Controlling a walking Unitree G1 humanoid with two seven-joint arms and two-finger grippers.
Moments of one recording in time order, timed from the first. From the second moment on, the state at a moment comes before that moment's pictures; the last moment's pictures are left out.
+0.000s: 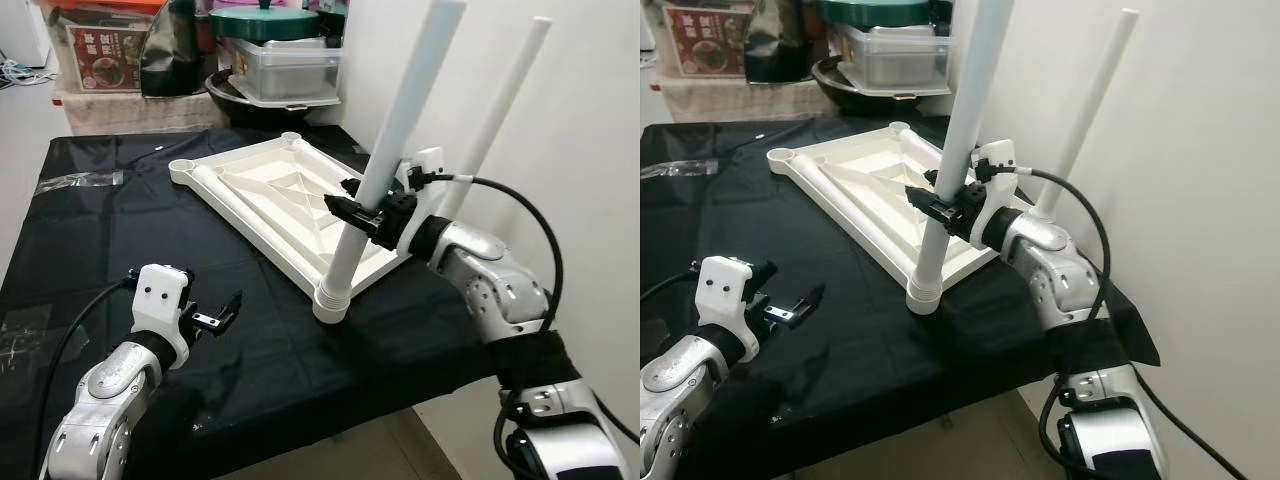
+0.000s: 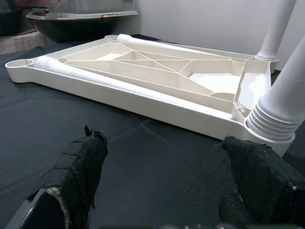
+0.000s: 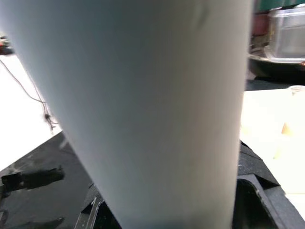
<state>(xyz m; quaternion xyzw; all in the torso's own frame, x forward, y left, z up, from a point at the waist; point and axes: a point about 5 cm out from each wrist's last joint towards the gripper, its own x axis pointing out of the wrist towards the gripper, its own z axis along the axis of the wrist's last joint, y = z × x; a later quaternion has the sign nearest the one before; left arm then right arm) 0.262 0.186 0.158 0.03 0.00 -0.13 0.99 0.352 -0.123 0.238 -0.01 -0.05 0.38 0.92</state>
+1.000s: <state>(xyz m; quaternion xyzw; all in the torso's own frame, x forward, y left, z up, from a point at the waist) 0.263 0.187 0.153 0.03 0.01 -0.13 0.99 0.349 -0.103 0.231 0.03 -0.01 0.47 0.88</state>
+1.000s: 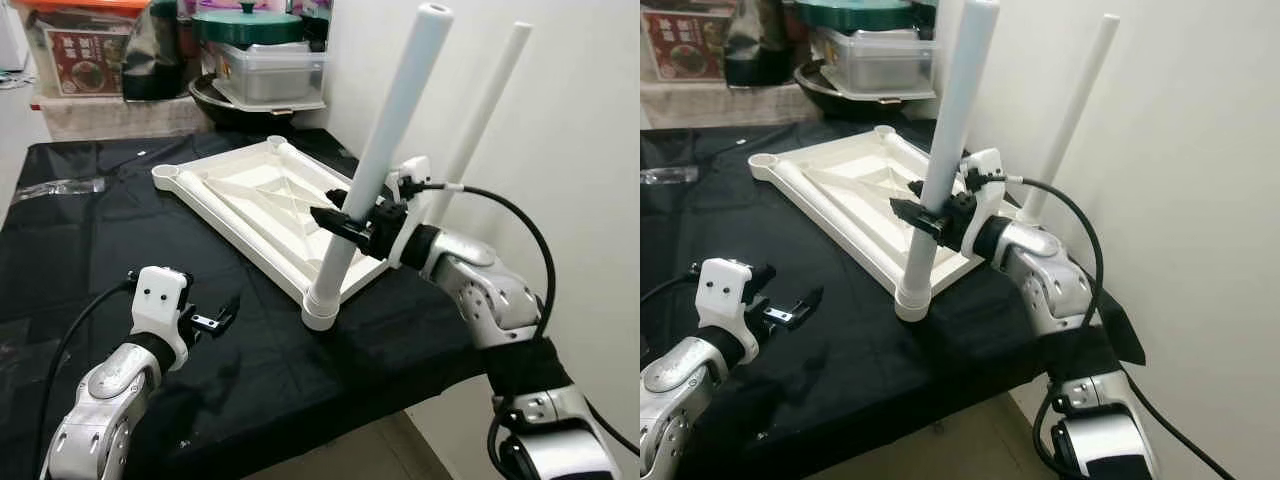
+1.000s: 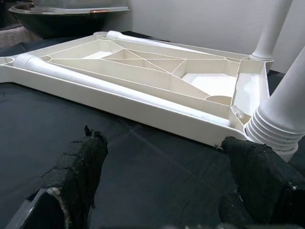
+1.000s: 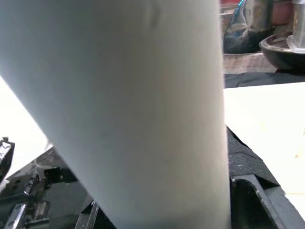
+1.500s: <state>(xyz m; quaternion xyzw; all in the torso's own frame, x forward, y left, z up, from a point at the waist) 0.263 0.187 0.153 0.02 0.01 -0.14 0.99 0.350 -0.098 0.229 0.05 -0.01 0.46 0.89</state>
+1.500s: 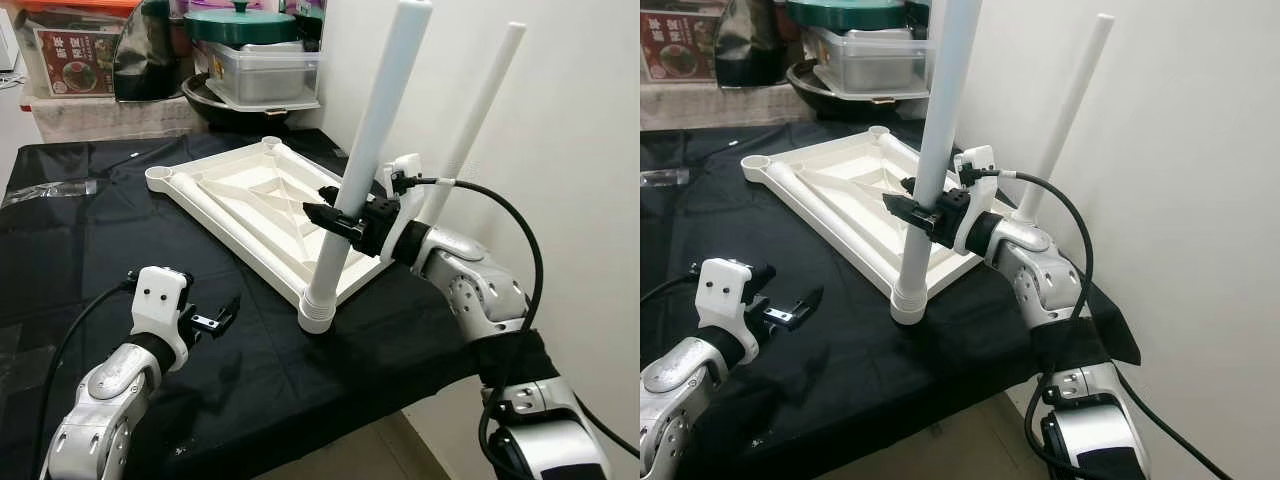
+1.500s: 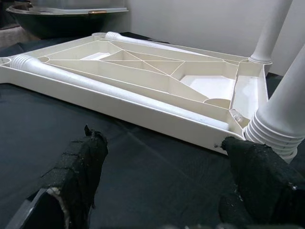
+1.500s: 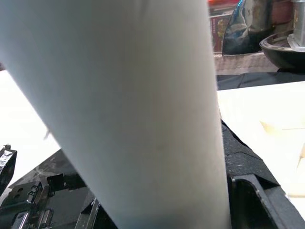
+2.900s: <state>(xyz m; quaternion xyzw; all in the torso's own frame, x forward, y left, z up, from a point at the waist) 0.270 0.191 0.151 0.06 0.05 -0.10 0.99 0.340 -0.102 0.193 0.19 0.09 0.08 0.98</state>
